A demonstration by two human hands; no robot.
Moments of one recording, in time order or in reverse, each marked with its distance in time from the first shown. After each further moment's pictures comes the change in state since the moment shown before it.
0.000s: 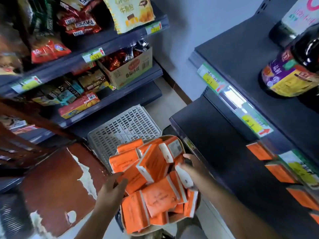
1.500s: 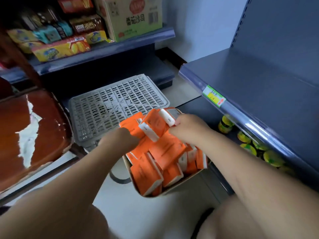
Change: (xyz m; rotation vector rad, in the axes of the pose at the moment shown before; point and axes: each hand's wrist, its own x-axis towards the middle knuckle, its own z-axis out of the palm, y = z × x) left_hand 0.252 -0.175 0.236 0.709 0.292 0.151; right_hand 0.280 0.195 0.074 -0.886 0.202 -0.685
